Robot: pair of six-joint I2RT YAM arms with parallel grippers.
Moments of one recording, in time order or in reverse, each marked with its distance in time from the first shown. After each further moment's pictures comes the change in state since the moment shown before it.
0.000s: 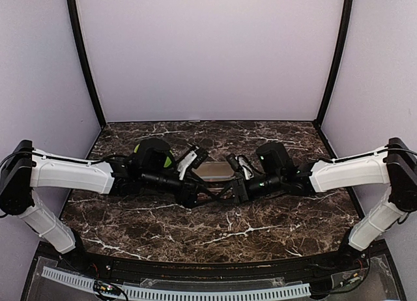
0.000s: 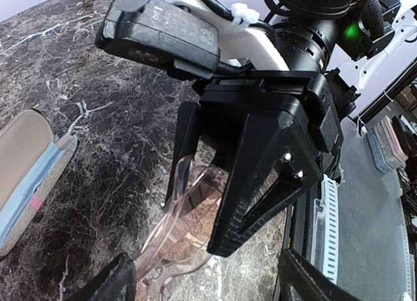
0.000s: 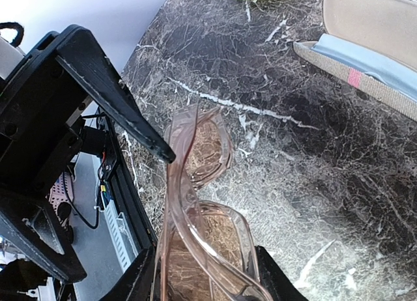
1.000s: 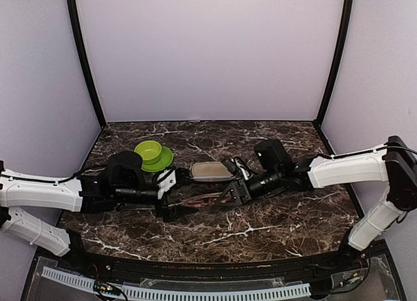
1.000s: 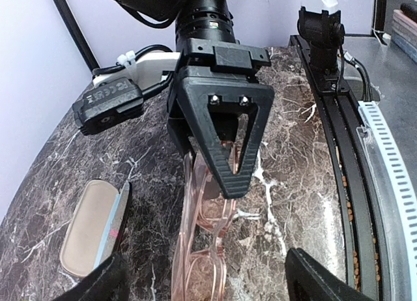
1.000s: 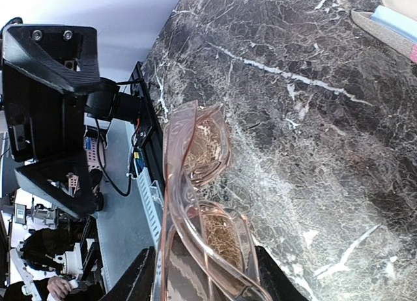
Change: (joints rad) left arm -0.076 -0.313 -0.225 0.040 -0.189 0.535; right arm -0.015 0.018 0.048 -0.087 -0.201 -0.020
